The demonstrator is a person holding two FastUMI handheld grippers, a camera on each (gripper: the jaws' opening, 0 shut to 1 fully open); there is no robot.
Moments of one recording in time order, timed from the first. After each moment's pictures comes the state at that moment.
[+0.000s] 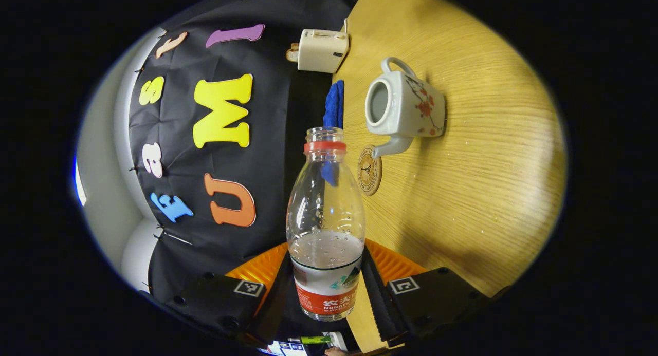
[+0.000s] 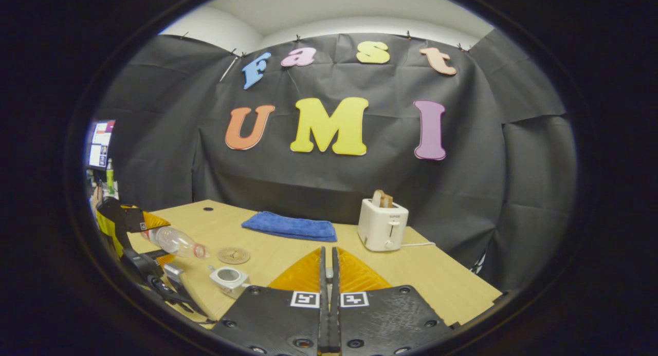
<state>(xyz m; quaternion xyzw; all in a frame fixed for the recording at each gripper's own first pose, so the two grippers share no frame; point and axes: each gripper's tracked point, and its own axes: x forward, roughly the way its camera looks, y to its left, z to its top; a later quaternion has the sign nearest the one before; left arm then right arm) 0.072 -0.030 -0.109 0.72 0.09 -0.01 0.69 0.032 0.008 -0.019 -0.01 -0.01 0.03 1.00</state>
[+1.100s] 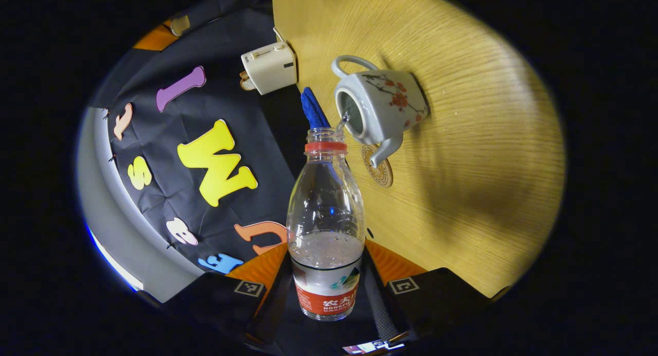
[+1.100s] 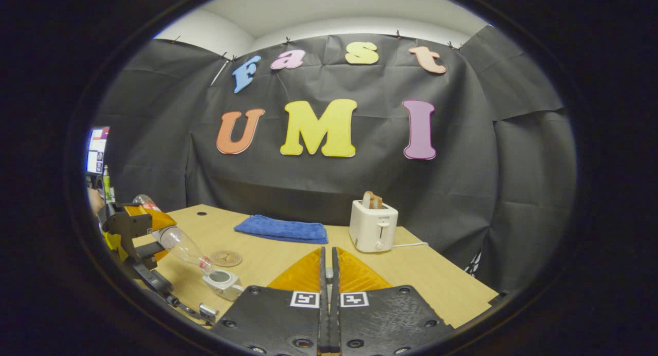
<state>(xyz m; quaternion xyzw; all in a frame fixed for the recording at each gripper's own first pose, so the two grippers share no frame) 0.066 -0.060 -0.077 0.86 0.06 0.00 0.51 0.030 -0.015 -0.012 0.01 -0.01 0.01 1.00</state>
